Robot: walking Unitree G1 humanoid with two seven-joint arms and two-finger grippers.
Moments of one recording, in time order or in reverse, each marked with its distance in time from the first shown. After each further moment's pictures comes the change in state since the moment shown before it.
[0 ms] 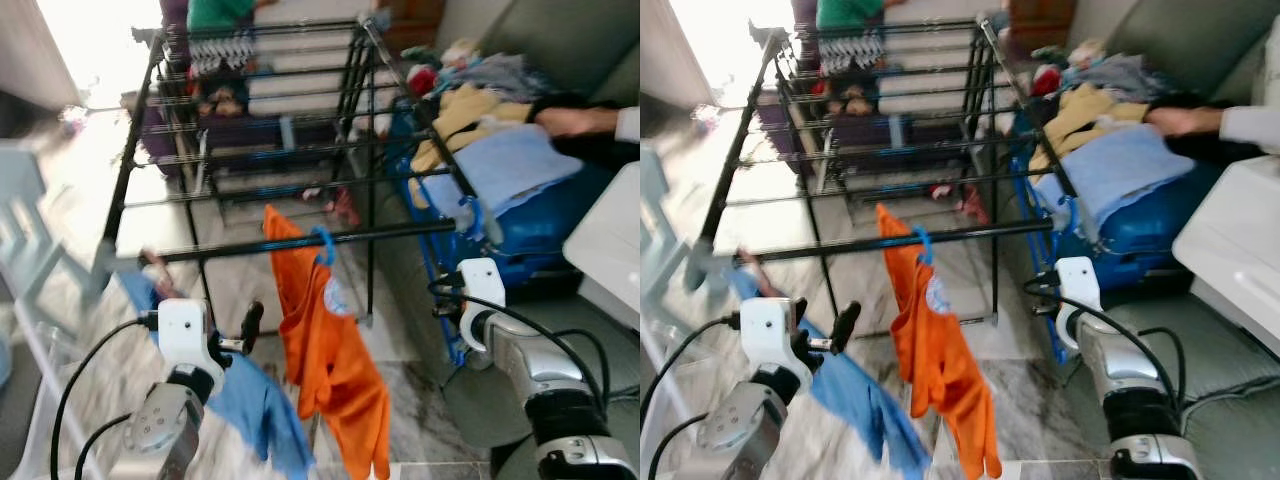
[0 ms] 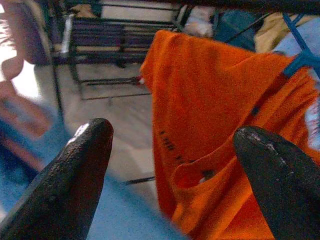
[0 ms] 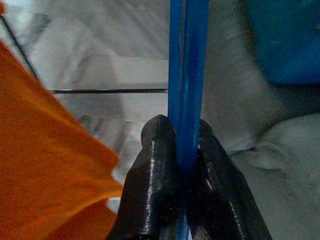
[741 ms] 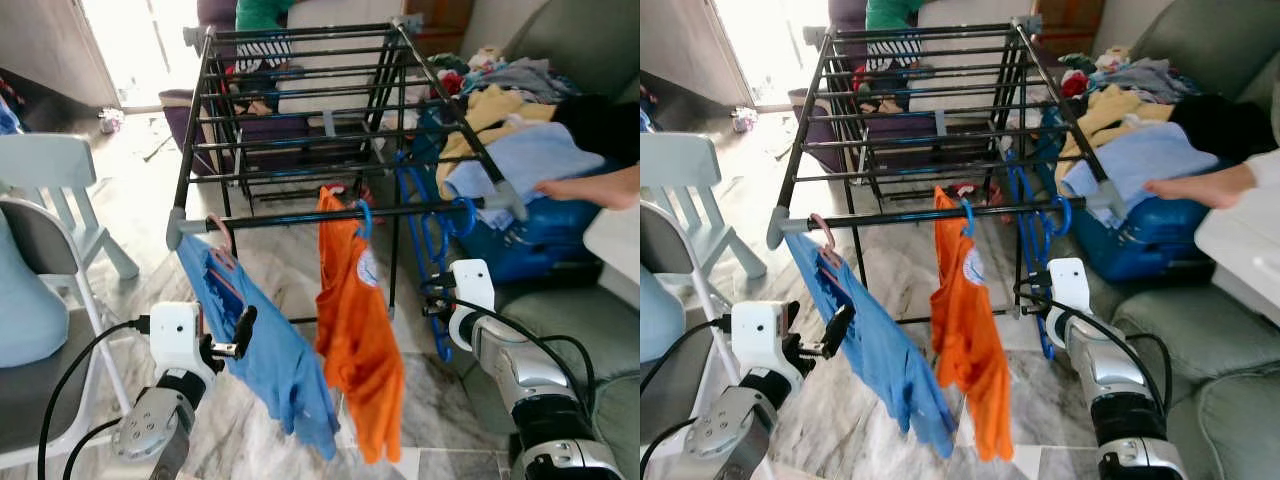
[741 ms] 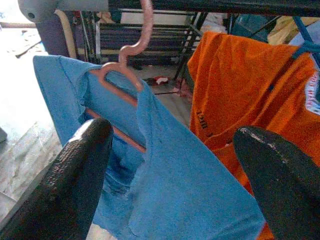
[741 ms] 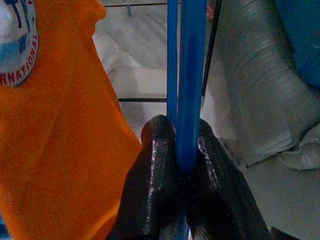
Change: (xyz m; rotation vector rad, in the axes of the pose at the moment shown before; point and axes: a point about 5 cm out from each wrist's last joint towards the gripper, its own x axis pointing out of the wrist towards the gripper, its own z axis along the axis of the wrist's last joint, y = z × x) left arm -0.004 0.003 0.004 0.020 -0.004 -0.012; right arm 0.003 0.004 0.000 0.016 -0.082 -0.022
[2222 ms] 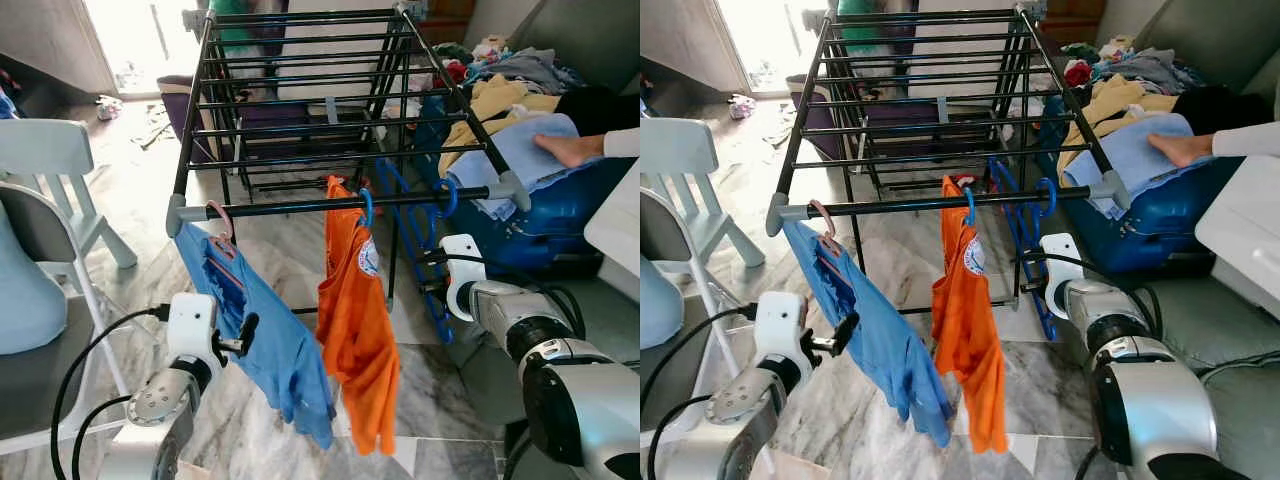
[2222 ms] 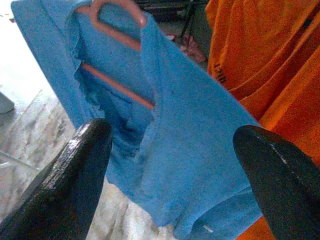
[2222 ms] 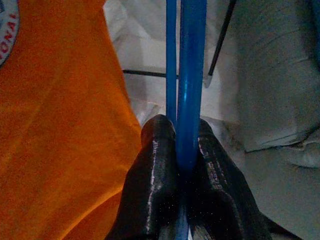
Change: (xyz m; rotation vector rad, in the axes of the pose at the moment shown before) left arm 0.023 0.005 -0.010 0.062 0.159 0.005; right arm 0.028 -0.011 0.031 -0.081 0.124 0.043
